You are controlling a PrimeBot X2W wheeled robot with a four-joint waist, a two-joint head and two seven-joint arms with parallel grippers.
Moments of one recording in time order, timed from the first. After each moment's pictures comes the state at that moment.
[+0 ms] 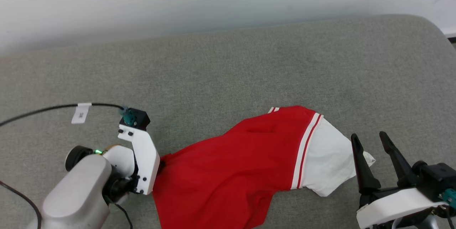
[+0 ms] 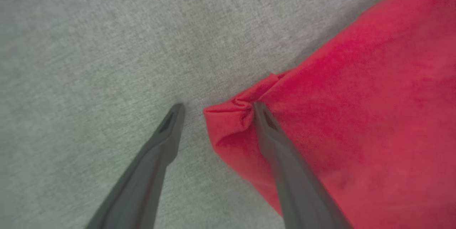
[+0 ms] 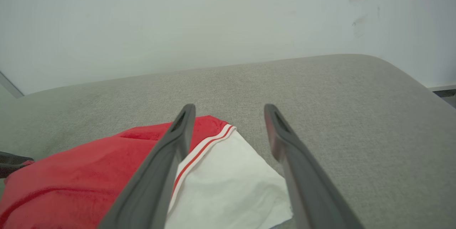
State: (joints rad) left arm -0.51 0.48 -0.63 0.43 -0.69 -0.04 0.68; right arm 0.07 -0.05 0.01 -0.15 0.19 0.13 0.00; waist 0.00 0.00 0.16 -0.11
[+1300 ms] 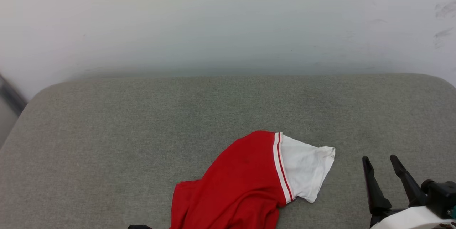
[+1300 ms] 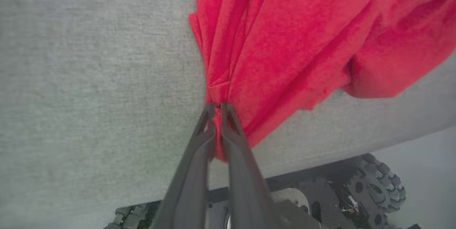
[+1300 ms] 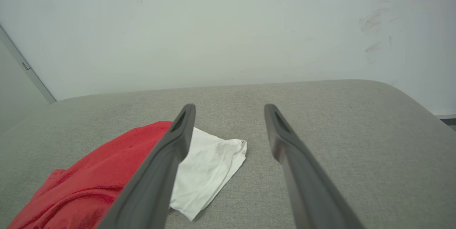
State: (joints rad) left arm 0.12 0.49 -0.59 0.01 -0.78 0.27 0.39; right arm 0.17 -0.05 -0.05 -0.17 0.19 0.13 0.05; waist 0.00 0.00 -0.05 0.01
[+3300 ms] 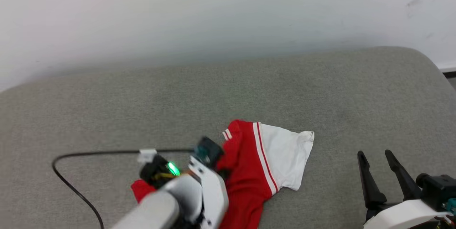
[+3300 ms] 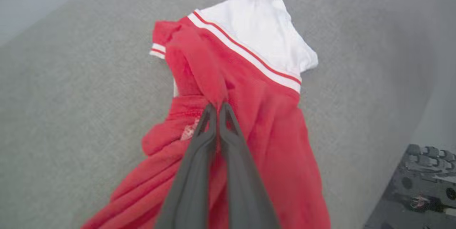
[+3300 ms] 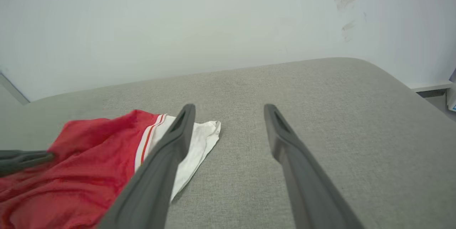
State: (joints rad) left arm -0.46 0.39 -0.82 0.19 -0.58 0.01 0.42; right arm 0.13 -0.05 -0.03 -0.13 0.20 0.13 0.05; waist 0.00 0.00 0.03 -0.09
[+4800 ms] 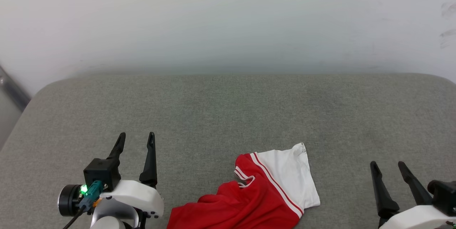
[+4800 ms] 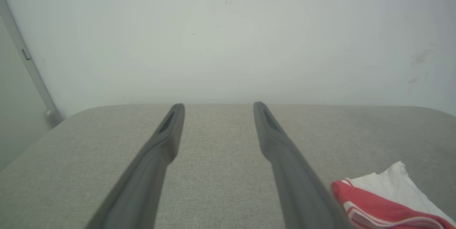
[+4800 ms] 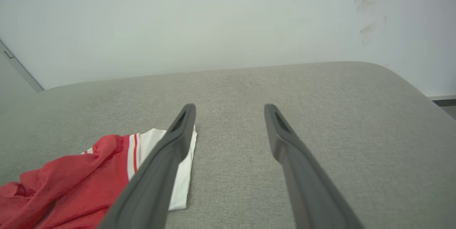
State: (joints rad) left arm -0.15 0.42 -0.47 0.09 -0.57 0.33 -0.22; right arm 0.17 -0.05 -0.08 -0.16 0.19 0.13 0.11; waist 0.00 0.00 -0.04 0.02
